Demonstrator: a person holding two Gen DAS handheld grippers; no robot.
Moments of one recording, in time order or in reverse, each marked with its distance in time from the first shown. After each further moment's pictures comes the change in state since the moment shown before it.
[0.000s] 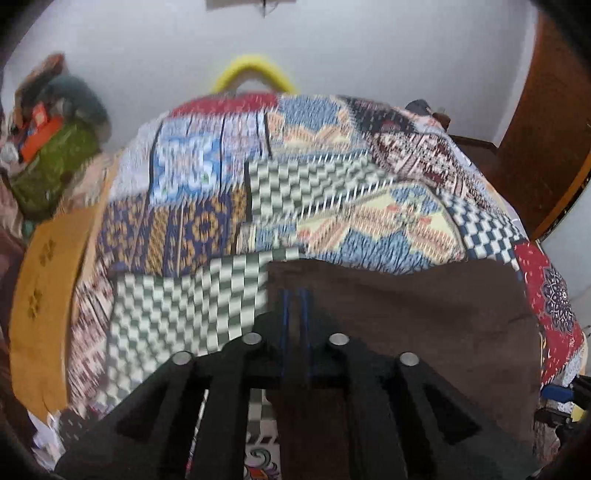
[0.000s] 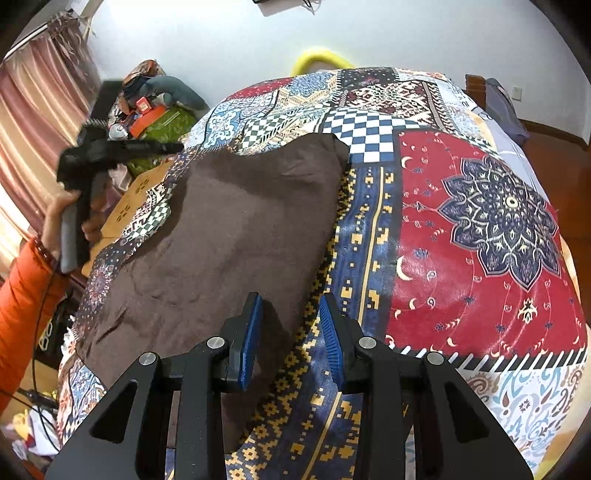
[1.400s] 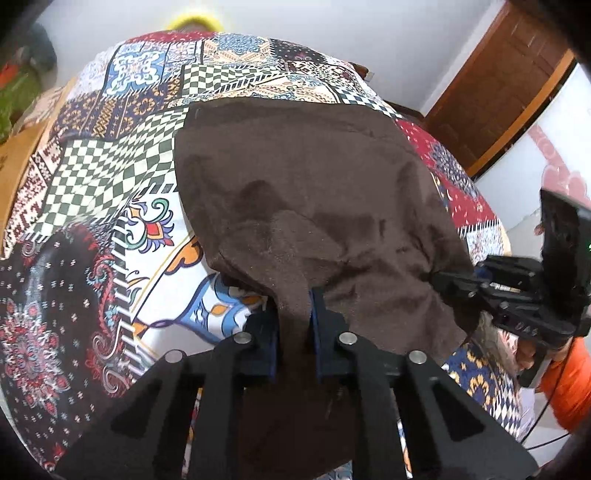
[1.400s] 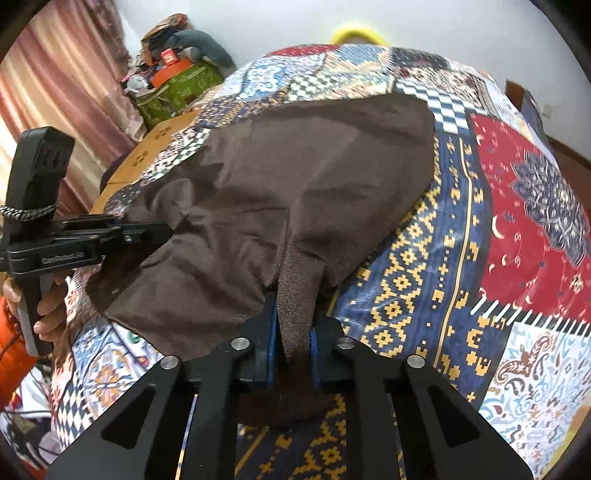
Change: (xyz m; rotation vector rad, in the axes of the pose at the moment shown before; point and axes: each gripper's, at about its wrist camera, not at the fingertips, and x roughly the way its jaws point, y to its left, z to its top) left arm -0.078 -0.031 -0.169 0.034 0.124 -0.304; right arm 0.011 0.063 -0.027 -0.129 0.122 0.019
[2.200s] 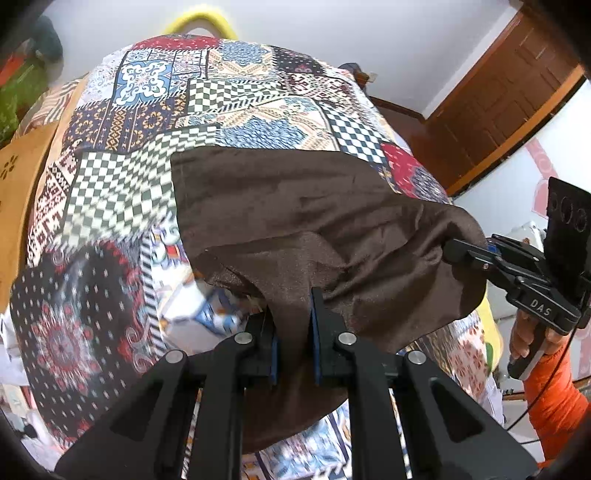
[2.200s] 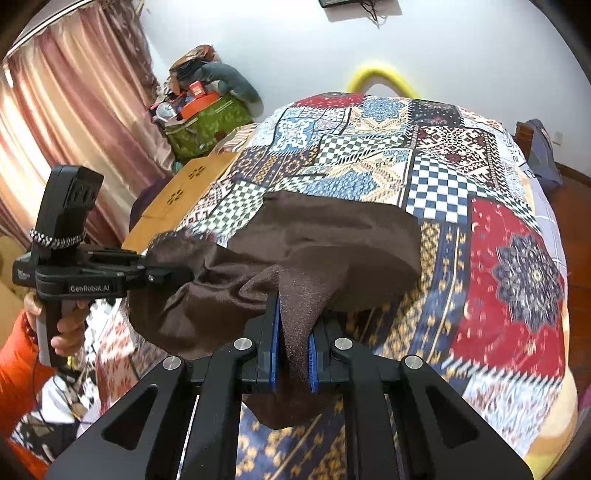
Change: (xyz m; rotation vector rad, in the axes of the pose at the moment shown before) left arm -0.050 -0.010 0.043 -0.061 0.052 -0.013; right arm -0.047 0.004 0.066 -0.004 -0.089 0.076
